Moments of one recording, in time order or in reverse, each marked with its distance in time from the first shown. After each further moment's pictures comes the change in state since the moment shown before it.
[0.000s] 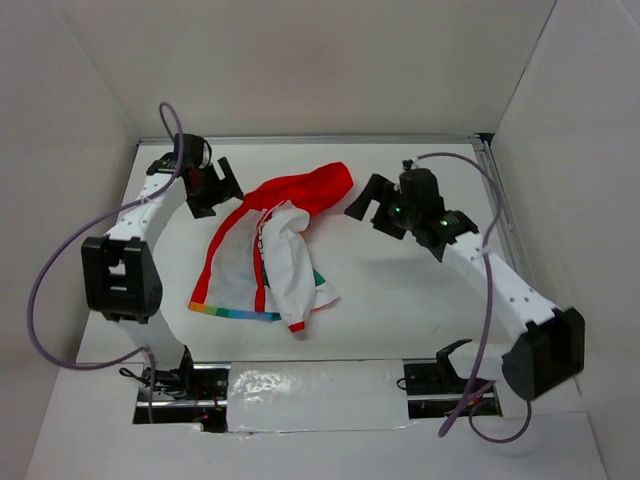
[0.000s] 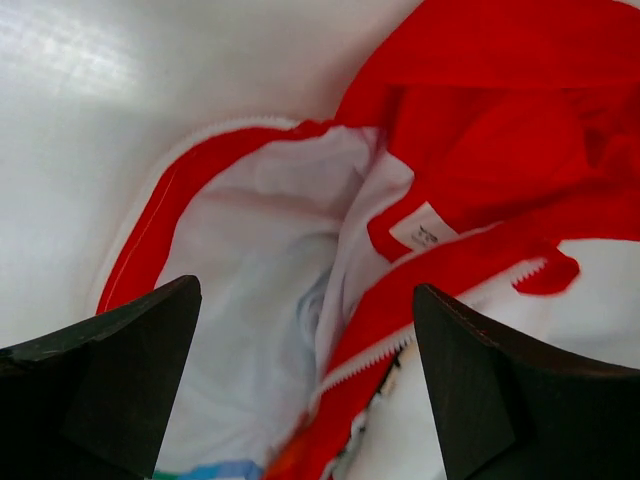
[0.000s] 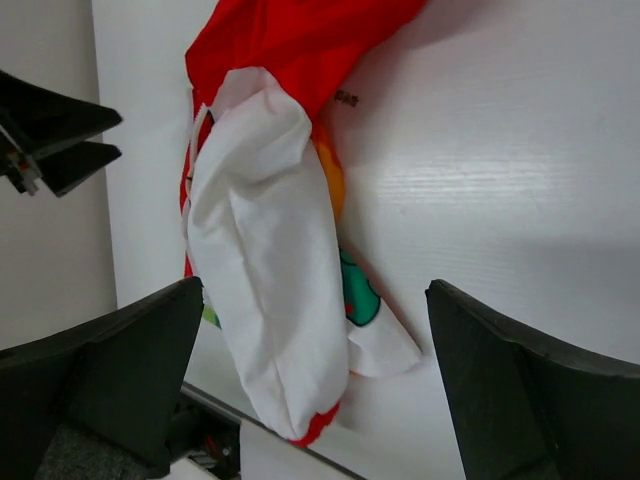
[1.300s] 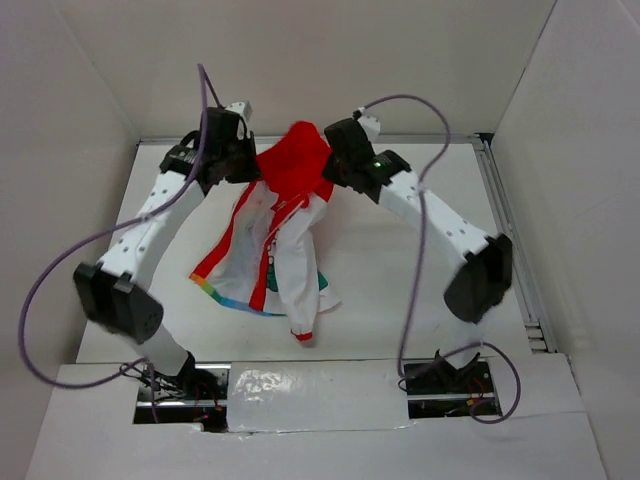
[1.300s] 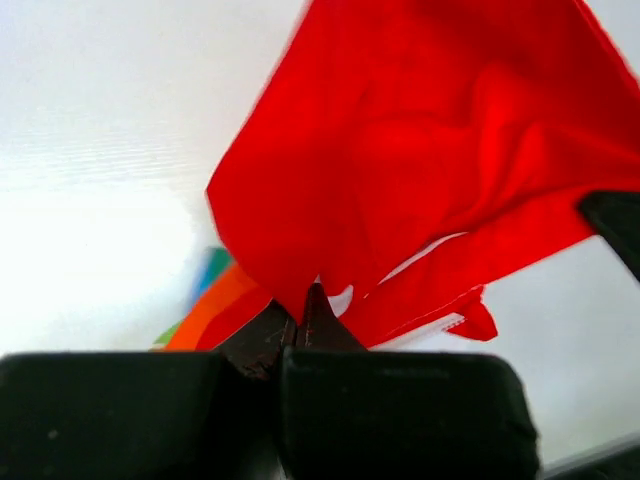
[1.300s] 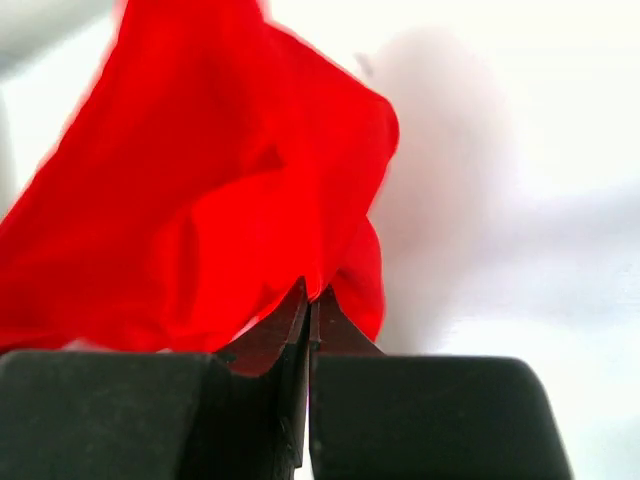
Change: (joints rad) left arm -0.258 -0.001 0.263 -0.016 -0.091 0.224; right arm 0.206 0.683 0.780 -0.244 0.439 0.062
